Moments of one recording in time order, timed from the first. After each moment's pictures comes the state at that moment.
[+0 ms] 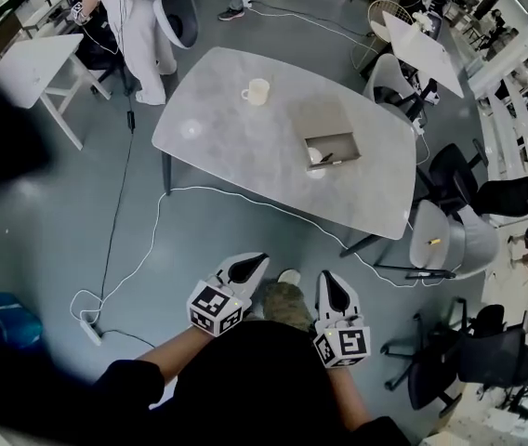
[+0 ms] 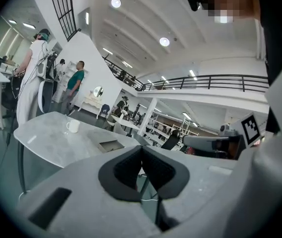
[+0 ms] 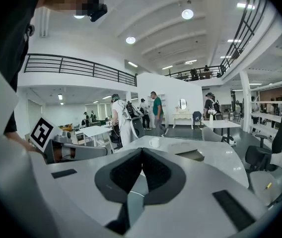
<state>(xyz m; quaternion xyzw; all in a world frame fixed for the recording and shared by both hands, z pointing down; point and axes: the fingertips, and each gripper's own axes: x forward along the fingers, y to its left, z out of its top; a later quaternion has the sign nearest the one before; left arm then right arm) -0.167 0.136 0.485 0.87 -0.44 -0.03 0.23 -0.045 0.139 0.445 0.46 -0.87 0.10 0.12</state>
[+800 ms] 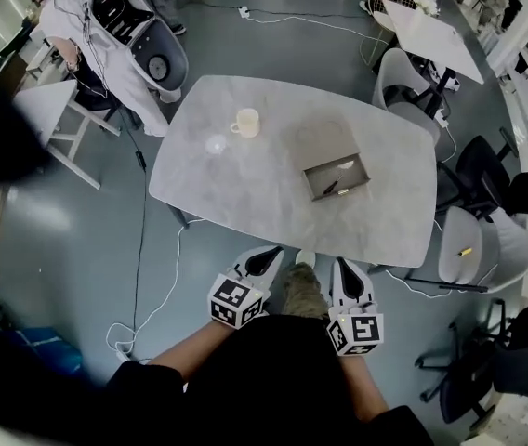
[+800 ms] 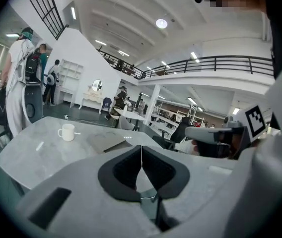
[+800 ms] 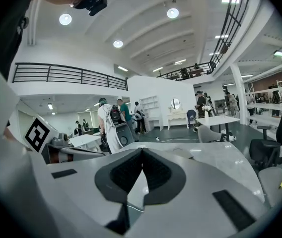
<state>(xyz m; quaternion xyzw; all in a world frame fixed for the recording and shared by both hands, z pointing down) -0.130 -0.049 0.517 0.86 -0.45 0.06 0.22 -0.009 -0.047 0.476 0.49 -0.86 0.13 0.07</state>
